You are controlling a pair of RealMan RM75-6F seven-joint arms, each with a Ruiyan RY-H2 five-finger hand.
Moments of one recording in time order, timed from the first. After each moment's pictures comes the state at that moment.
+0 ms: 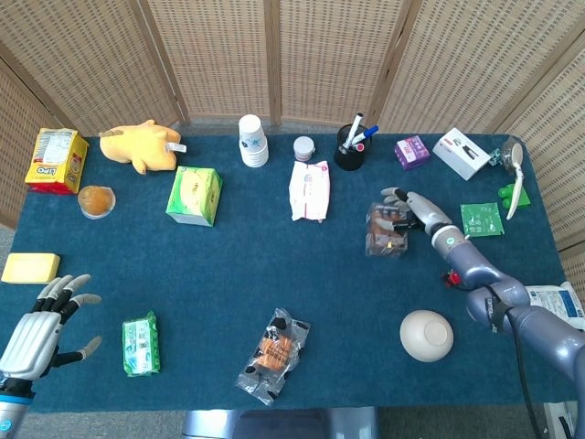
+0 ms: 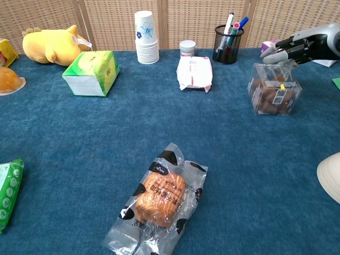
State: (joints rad) left arm -0.07 -1.09 0.05 -1.78 1.58 1.43 -0.07; right arm 0.88 -1.38 0.23 -1.02 -1.29 0.36 0.85
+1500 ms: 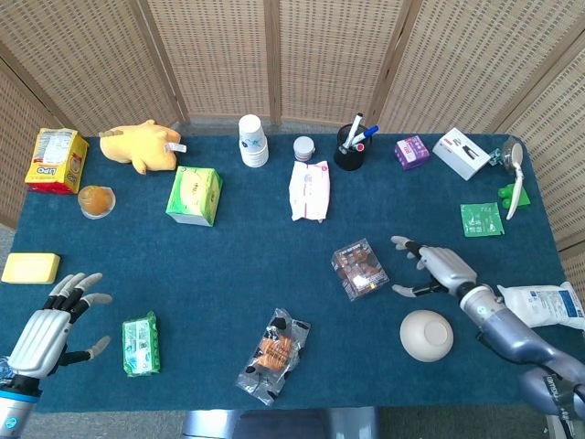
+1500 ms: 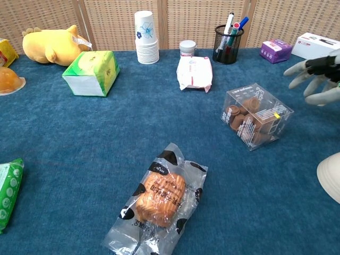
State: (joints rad) left arm -0.09 -1.10 0.06 -1.76 1.62 1.43 -0.09; right arm 0.68 -1.09 0.08 -1.56 -1.36 0.67 0.46
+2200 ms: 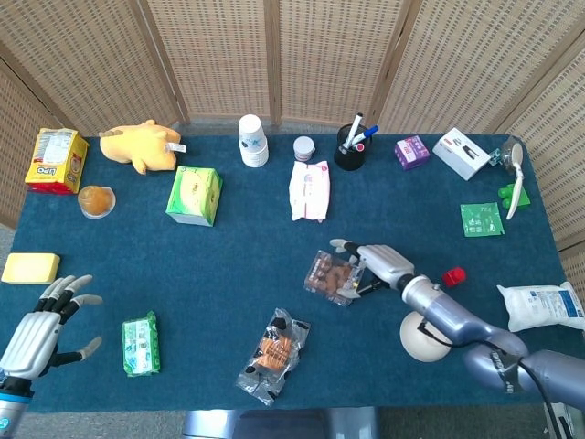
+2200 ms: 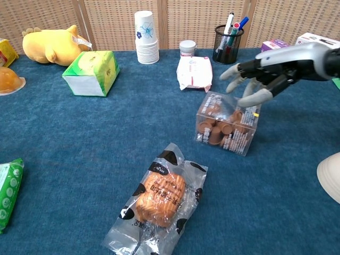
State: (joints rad) left arm -0.08 -1.12 0.06 -1.69 1.60 1.44 -0.18; right arm 0.84 -1.22 0.16 -1.61 -1.22 0.56 0.33
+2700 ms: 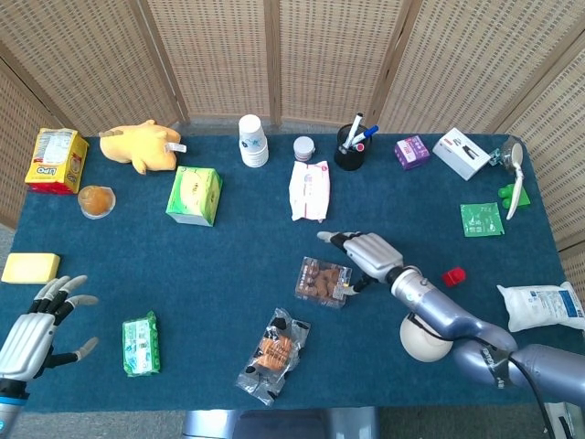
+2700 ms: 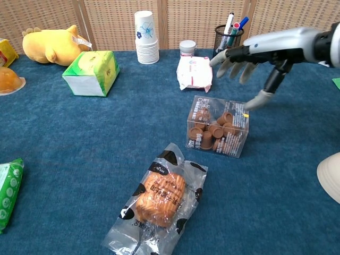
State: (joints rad) left arm -0.07 -1.11 0.07 -1.69 1.61 1.45 -0.18; right arm 0.87 -1.20 0.15 -1.62 -1.25 0.65 0.13
